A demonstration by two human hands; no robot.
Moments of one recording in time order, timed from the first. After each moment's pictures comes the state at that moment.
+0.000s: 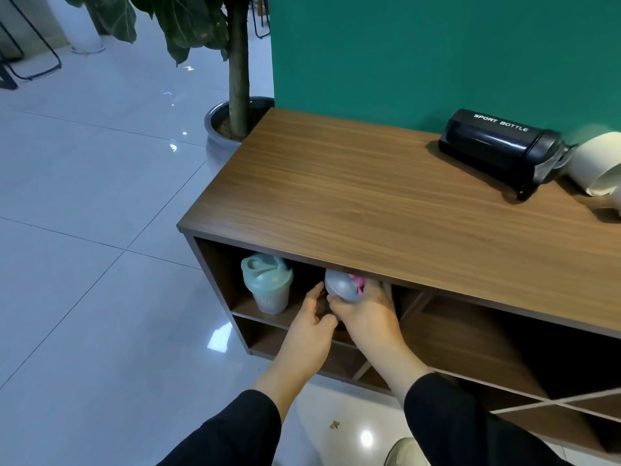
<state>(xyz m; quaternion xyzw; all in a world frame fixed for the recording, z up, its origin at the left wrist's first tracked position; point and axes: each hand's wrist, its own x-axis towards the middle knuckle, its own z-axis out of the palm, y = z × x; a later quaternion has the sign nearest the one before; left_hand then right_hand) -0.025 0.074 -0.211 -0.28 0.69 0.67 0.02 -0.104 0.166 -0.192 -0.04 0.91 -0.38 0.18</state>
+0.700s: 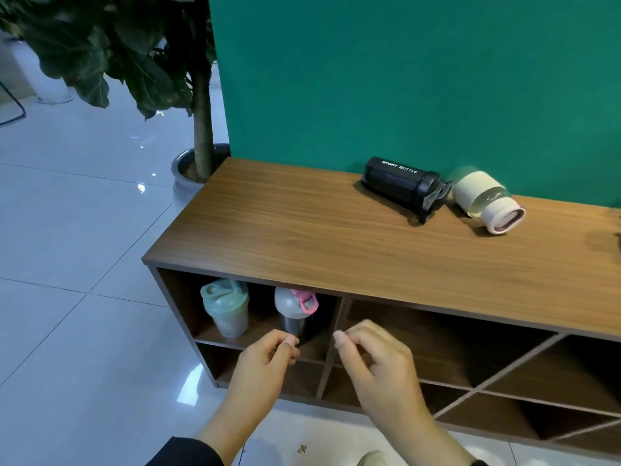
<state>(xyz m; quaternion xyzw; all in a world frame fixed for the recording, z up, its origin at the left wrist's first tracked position) 0.027 0.115 -0.156 -0.26 0.78 0.57 -0.03 -0.028 0.290 -0.110 -0.28 0.84 -0.46 -0.04</state>
